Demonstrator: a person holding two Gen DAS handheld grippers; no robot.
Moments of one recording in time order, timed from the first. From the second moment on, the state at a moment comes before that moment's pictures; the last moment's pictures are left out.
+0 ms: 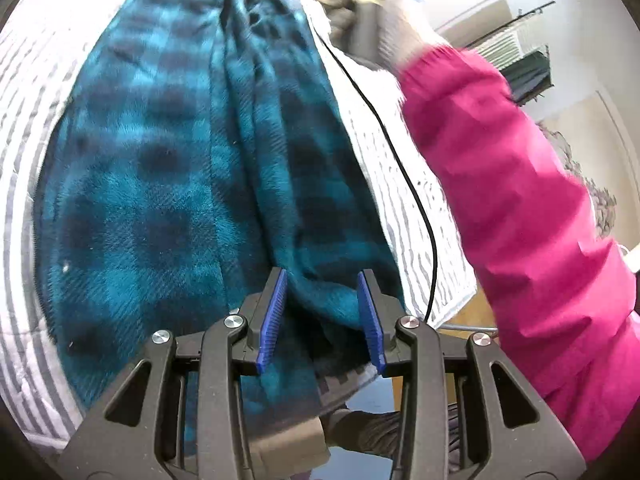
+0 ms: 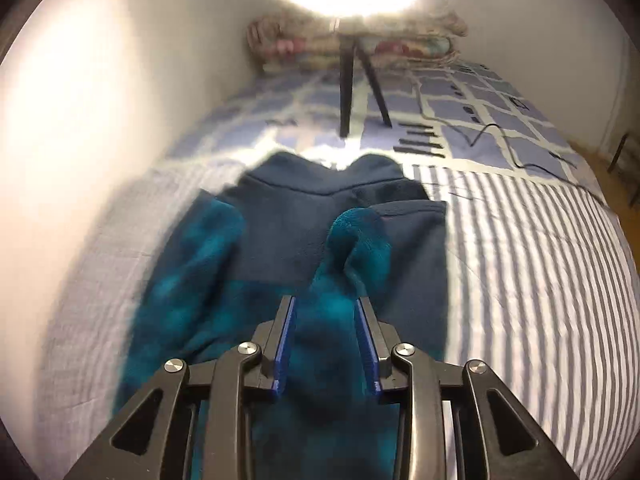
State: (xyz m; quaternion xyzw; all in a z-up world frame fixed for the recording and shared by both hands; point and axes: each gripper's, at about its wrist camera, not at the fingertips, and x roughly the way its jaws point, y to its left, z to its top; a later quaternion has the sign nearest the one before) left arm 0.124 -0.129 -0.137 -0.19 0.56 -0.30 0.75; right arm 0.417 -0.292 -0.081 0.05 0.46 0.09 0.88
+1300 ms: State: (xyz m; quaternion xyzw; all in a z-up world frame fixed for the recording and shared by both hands) left arm 0.077 -0.010 -0.197 -0.27 0.58 -0.18 0.75; right arm 0.007 -0.356 -0.091 0.10 0.47 0.14 0.86
